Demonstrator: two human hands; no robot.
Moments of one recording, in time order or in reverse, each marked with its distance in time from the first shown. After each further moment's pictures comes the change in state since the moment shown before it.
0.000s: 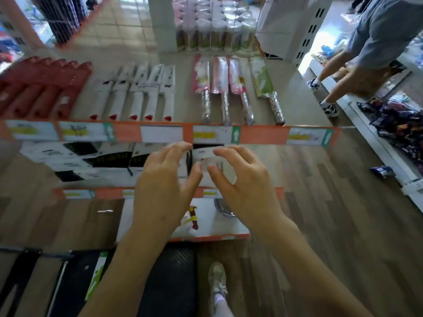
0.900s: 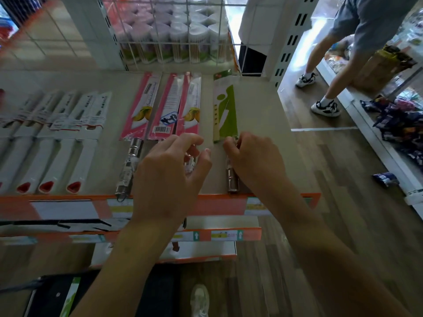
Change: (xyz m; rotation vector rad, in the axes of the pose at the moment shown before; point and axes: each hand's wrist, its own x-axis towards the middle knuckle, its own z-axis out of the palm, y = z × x) left_hand 0.147 0.087 0.096 -0.112 0.027 0.051; right_hand 0.165 0.151 -0.048 -0.237 -0.158 0.353
